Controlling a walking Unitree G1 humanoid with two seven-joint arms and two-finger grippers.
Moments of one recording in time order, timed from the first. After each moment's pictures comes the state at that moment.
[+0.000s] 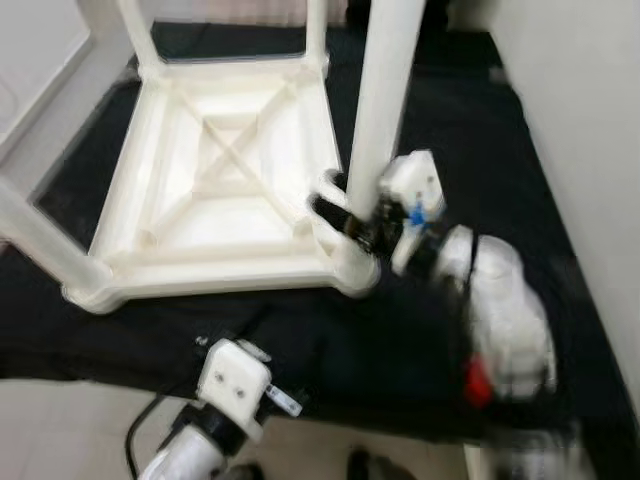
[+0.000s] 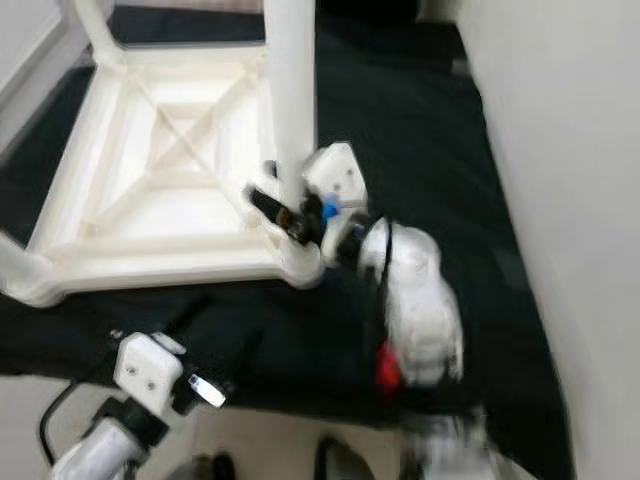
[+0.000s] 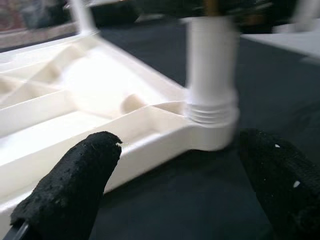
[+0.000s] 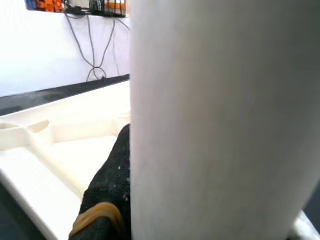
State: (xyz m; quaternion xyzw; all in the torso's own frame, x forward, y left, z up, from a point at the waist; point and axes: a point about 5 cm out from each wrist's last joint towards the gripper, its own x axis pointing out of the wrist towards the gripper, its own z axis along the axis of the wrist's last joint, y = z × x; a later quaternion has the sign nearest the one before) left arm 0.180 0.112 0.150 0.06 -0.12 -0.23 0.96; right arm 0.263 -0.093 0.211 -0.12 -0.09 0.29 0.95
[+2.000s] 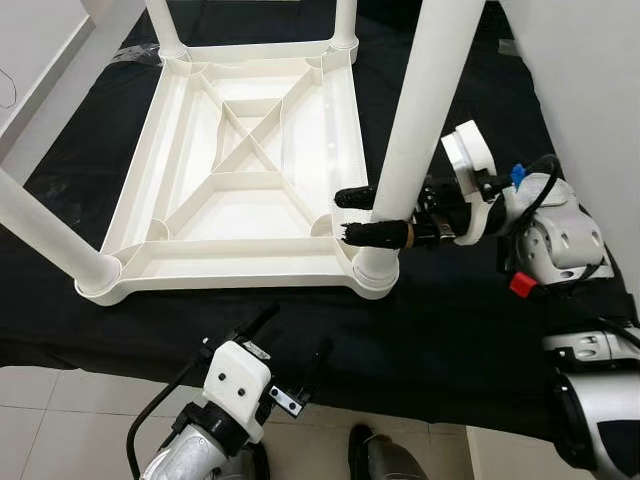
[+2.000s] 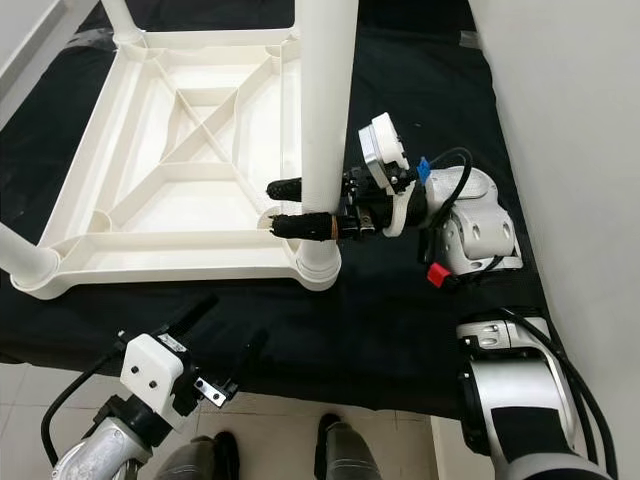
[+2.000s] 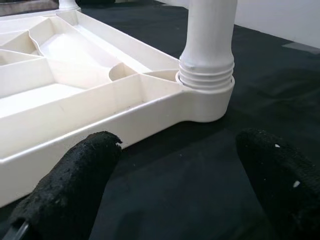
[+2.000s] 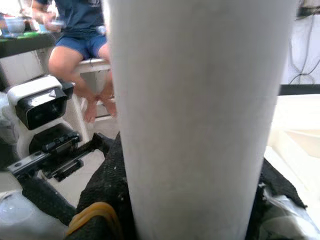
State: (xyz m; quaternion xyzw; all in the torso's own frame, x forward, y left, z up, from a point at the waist) left arm 0.184 0.105 0.150 0.05 -0.12 -0.24 0.96; right arm 0.330 -0.148 0.270 -0.11 -0.08 0.68 0.72
